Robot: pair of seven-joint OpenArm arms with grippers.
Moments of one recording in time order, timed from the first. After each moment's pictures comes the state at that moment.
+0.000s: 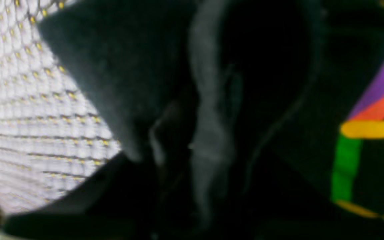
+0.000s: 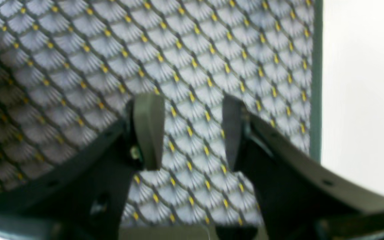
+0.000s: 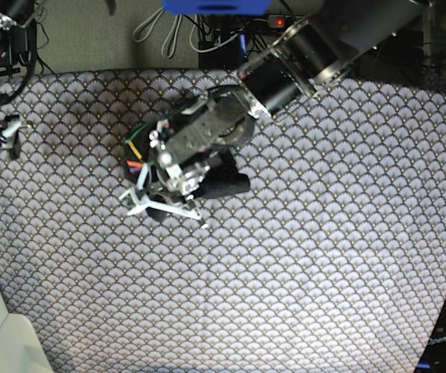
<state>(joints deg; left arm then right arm) -23.2 7.7 52.1 66.9 13.4 -5.8 58.7 -10.3 14.6 44.6 100.0 18.9 39.7 -56.7</state>
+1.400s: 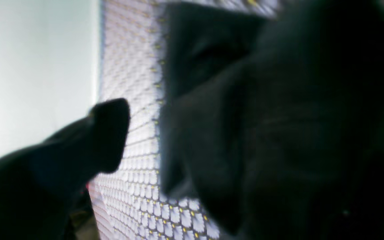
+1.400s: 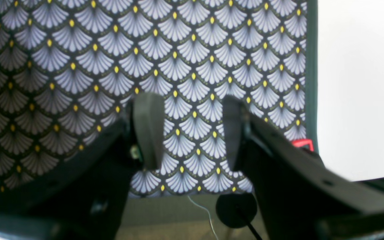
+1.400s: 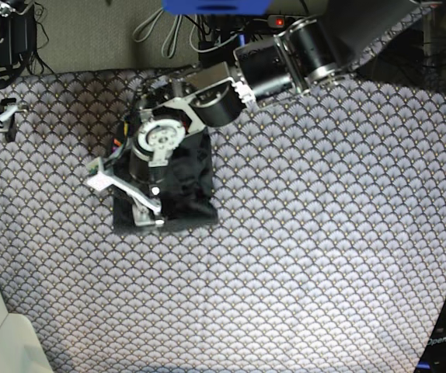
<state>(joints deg) -23.4 7.2 68.2 69.7 30.9 9.5 48.9 -13.9 14.3 46.6 100.0 19.1 39.7 -56.5</state>
